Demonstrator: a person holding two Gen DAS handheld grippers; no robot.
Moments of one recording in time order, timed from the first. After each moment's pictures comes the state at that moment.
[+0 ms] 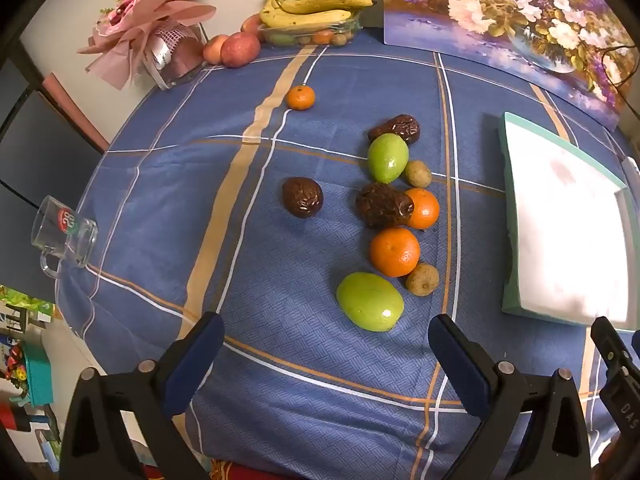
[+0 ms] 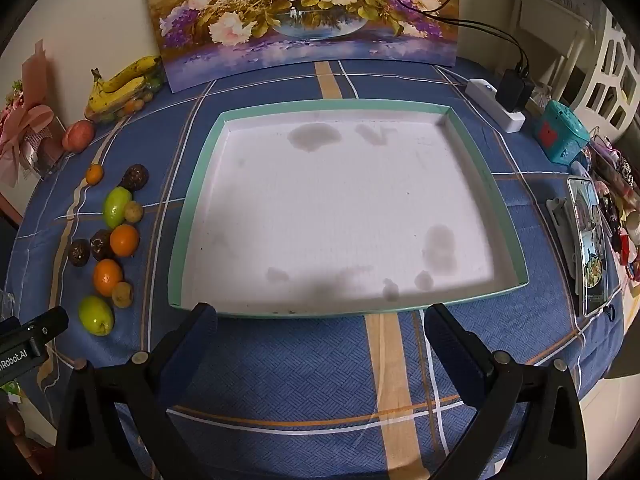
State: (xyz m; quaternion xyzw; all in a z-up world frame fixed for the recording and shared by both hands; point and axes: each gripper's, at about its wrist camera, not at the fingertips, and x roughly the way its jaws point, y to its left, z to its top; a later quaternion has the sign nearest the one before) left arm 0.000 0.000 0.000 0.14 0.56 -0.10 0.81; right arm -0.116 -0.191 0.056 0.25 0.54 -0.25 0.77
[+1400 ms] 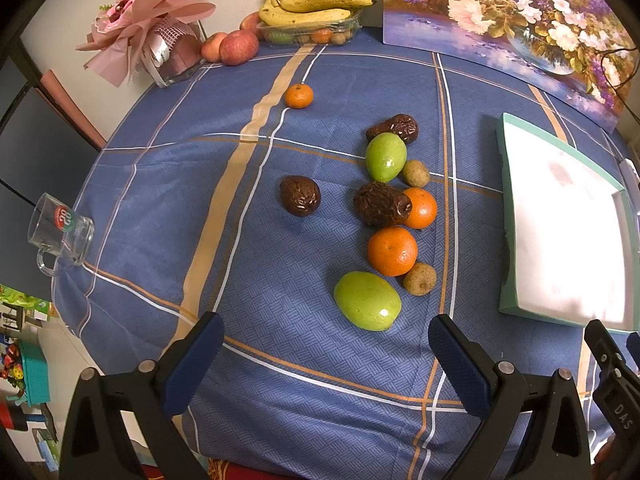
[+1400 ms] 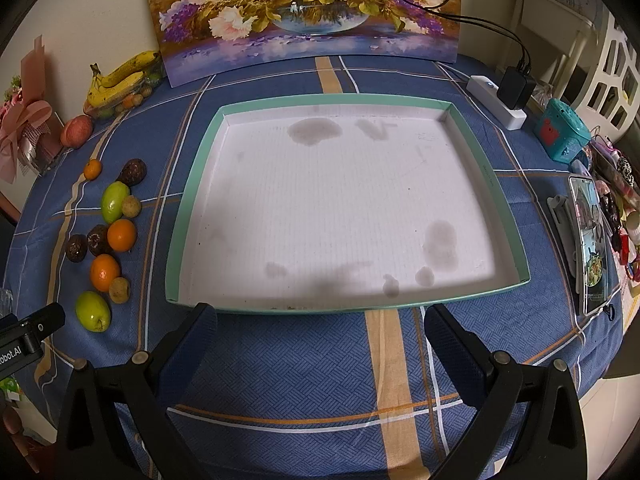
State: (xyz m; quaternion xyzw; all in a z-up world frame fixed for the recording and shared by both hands) left arm 0.000 -0.001 0.000 0.14 0.56 -0.10 0.81; right arm -0.113 -0.193 0.055 0.25 0.54 -0.25 0.76
